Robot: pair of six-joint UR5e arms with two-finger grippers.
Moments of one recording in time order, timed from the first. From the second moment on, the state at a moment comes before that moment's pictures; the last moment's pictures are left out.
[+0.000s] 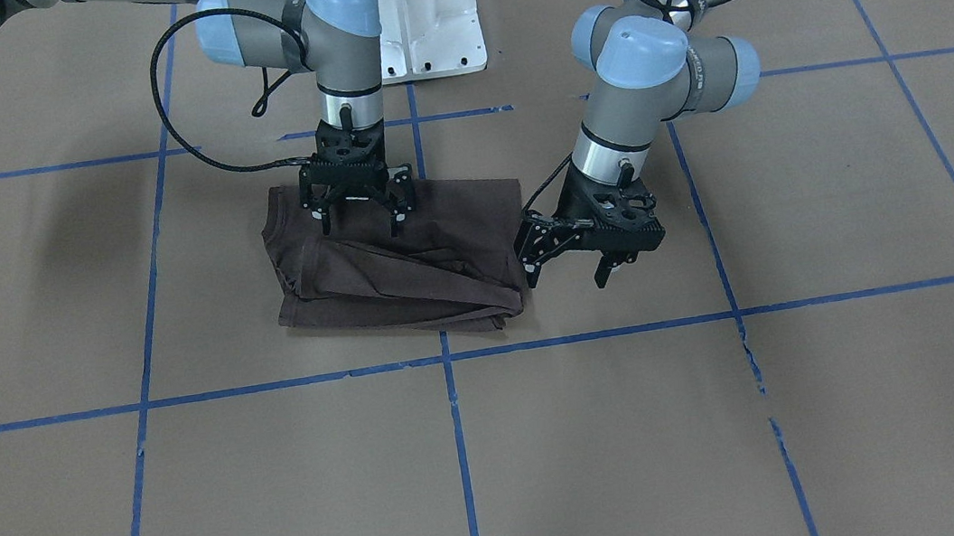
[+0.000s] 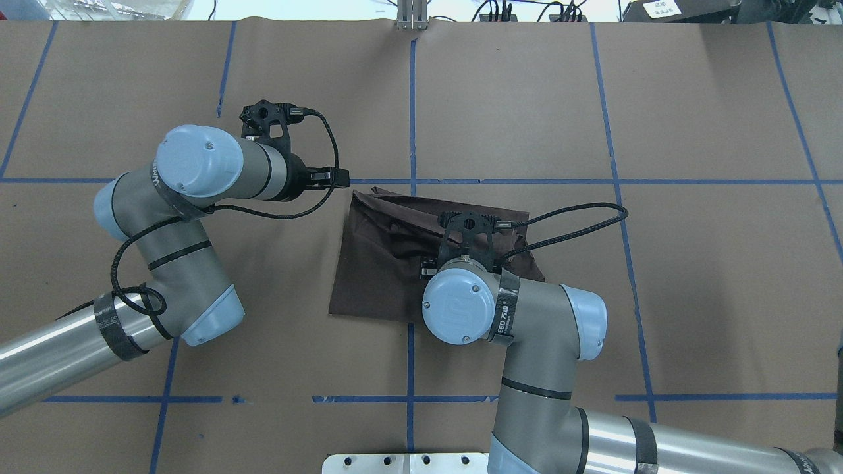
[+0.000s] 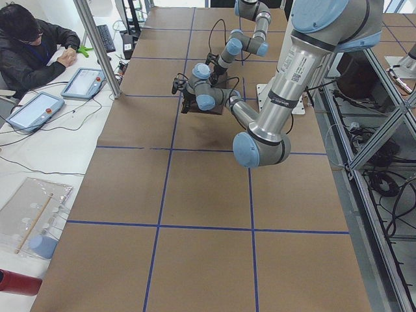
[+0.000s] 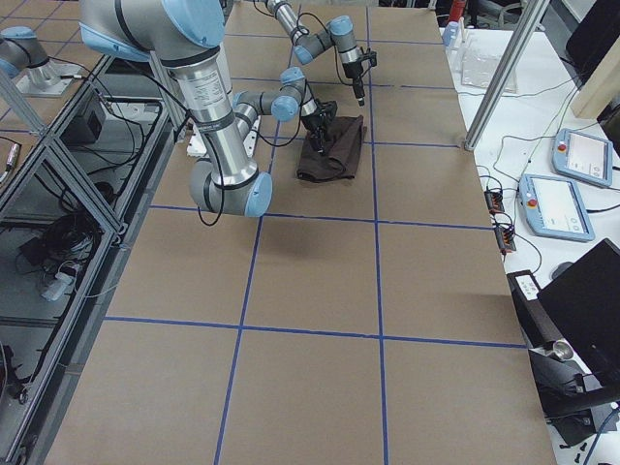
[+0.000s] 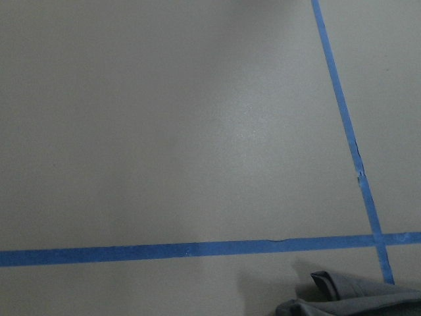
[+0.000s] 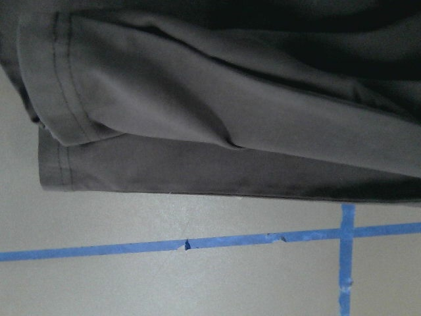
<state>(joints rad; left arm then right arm) -0.63 -2.11 -1.56 -2.14 -1.73 -1.19 0.31 -0.95 1.68 -1.62 1.31 1.47</state>
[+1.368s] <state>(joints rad) -0.63 -2.11 -1.56 -2.14 -1.73 -1.19 0.61 -0.86 1.61 -1.61 1.57 1.23</state>
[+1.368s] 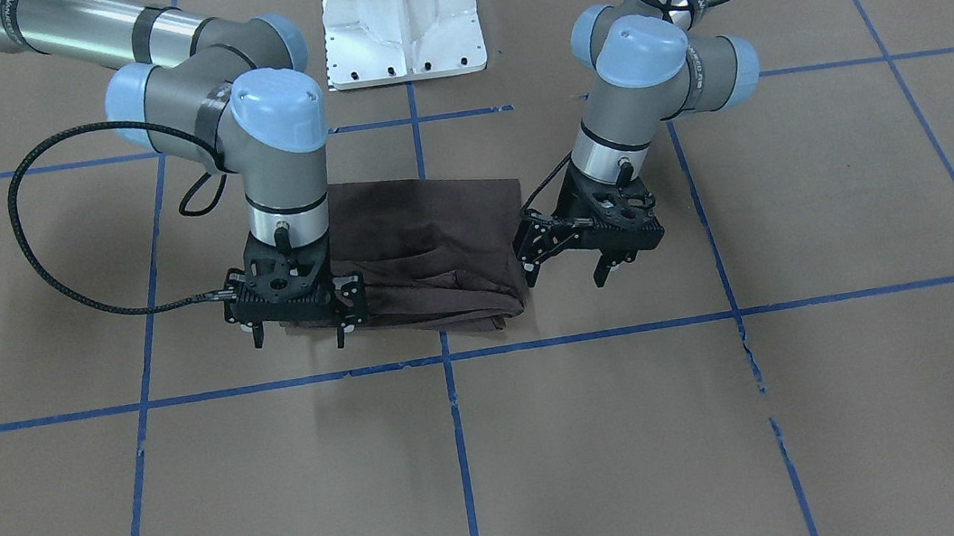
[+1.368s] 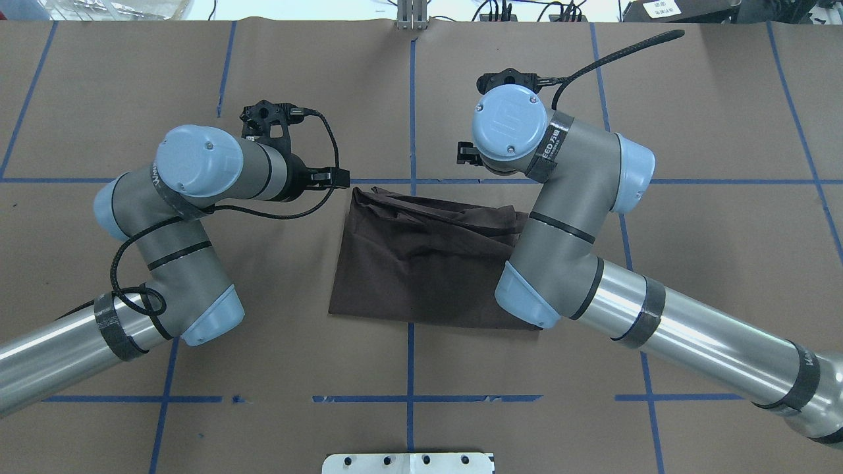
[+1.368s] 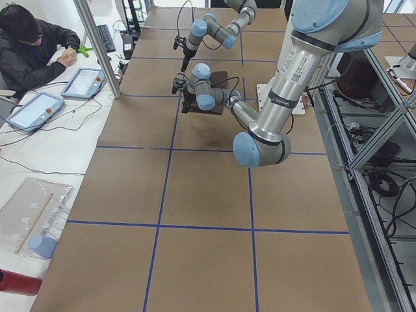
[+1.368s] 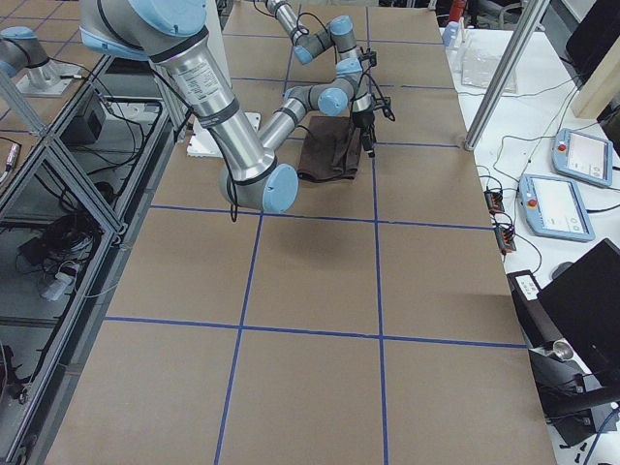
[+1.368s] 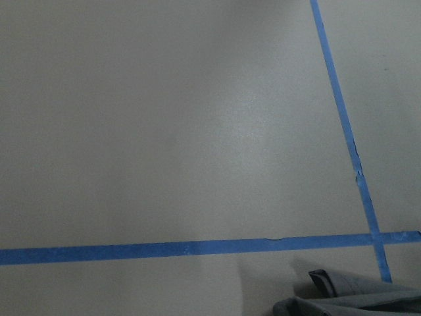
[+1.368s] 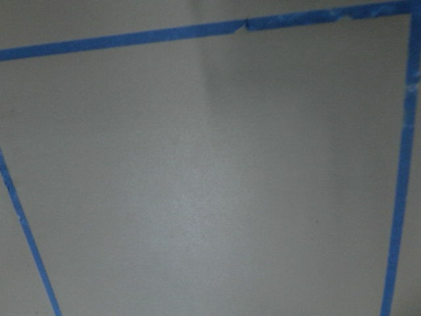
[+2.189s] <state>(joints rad) -0.63 -2.11 -1.56 -2.14 -1.73 -1.19 0.42 -0.99 1.73 -1.61 1.42 1.33</state>
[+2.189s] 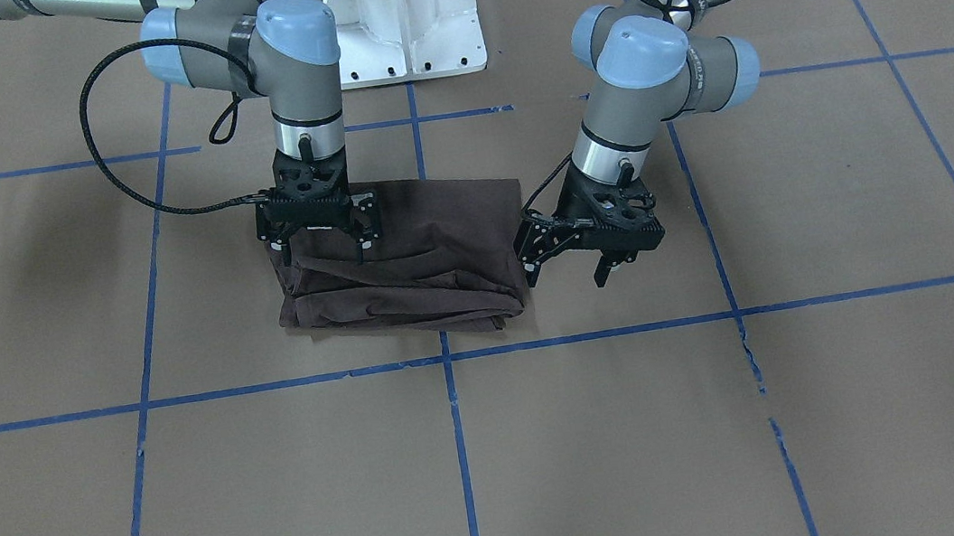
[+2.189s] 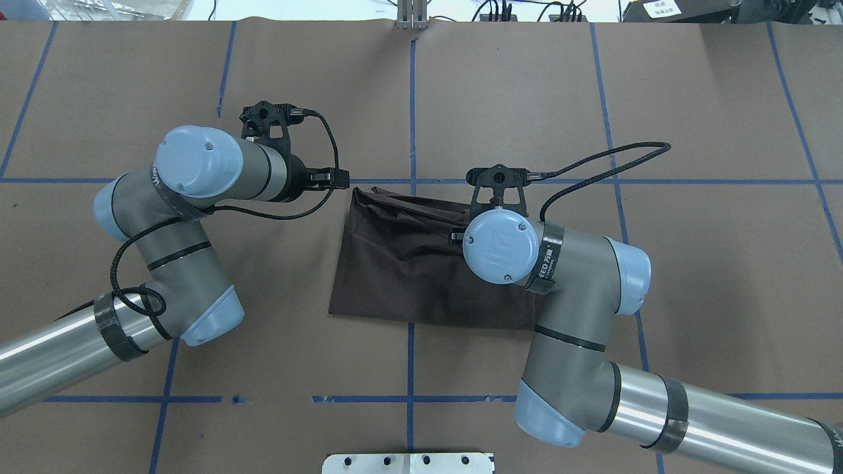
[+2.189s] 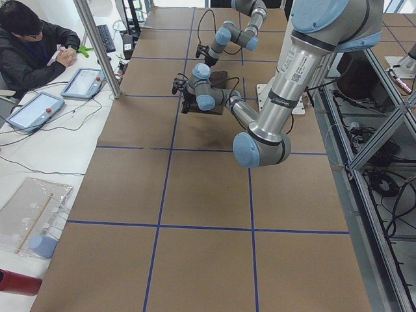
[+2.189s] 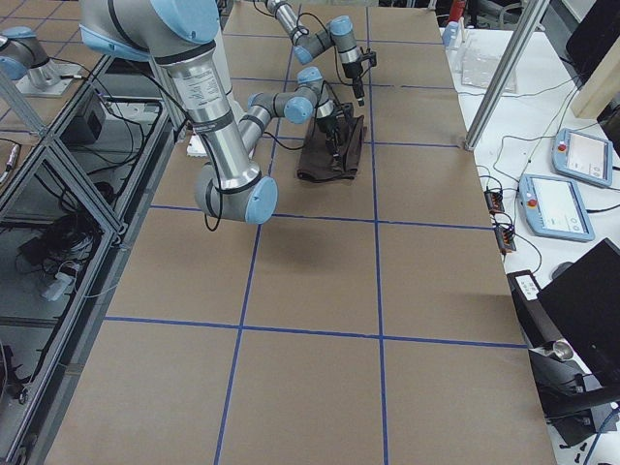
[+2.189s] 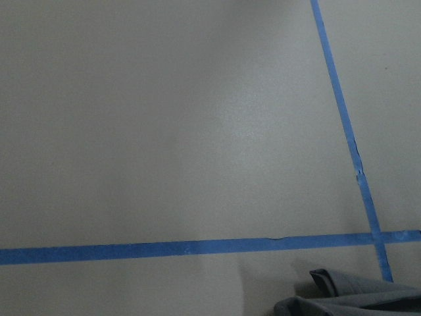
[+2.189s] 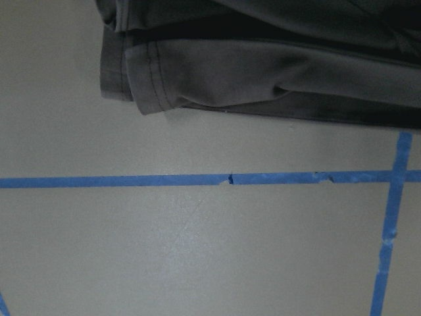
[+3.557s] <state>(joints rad) -0.63 -2.11 -1.56 -2.14 -1.73 -1.19 0.40 -1.03 1.72 -1.62 1.40 1.32</state>
